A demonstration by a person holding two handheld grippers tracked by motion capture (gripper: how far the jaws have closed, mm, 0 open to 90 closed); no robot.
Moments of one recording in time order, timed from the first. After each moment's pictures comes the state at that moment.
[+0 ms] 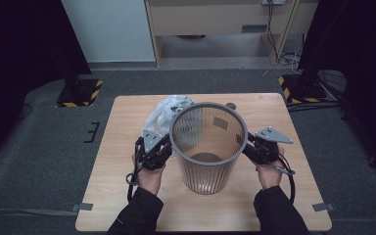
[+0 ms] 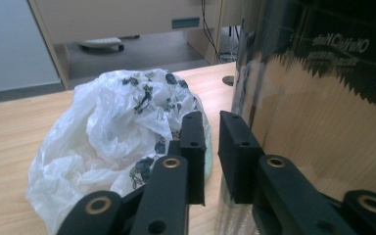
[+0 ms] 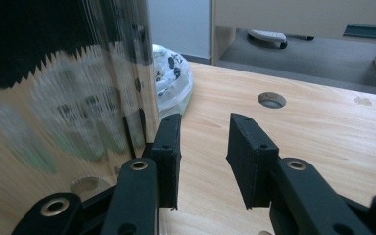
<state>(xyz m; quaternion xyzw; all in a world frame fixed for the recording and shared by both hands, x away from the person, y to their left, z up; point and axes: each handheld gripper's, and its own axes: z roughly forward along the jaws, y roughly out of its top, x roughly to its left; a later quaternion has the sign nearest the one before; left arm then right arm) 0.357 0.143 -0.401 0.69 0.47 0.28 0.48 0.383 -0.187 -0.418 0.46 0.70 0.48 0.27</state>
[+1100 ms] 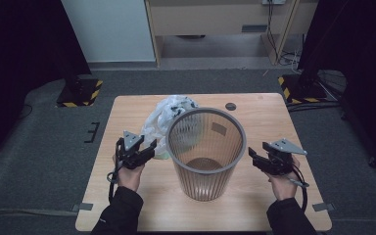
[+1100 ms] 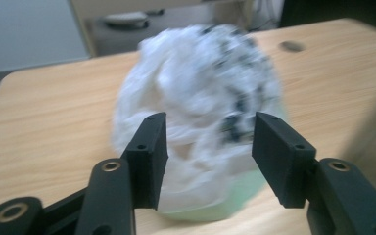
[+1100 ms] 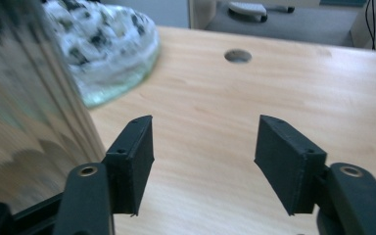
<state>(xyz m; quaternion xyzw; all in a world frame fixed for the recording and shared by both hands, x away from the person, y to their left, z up) 0.387 0.215 -0.445 0.70 0.50 0.30 0.42 0.362 -0.228 -0.444 0.49 0.70 0.44 0.27</state>
